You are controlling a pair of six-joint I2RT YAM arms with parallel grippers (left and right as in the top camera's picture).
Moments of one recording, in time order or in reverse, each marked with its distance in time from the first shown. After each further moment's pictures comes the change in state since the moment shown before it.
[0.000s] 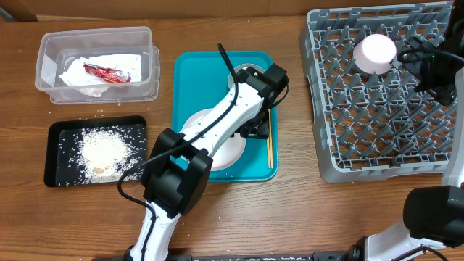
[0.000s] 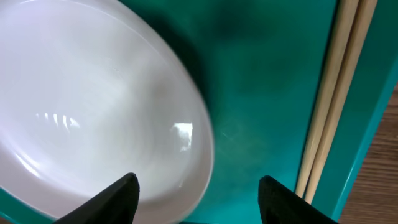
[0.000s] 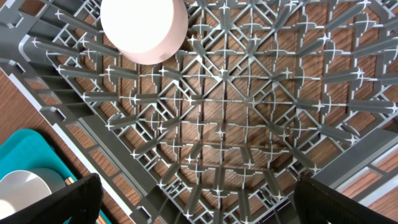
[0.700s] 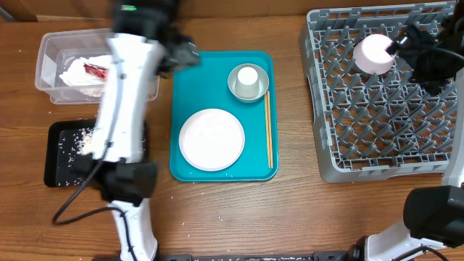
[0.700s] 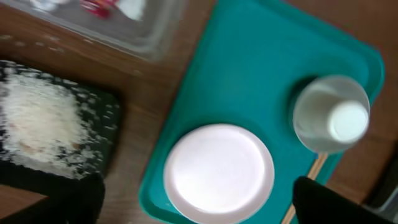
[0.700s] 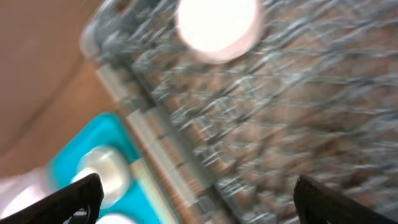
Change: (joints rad) left arm 0.490 -0.091 0.644 -0.402 -0.007 0.045; right arm 0.002 0.000 0.000 0.093 -0.272 0.022
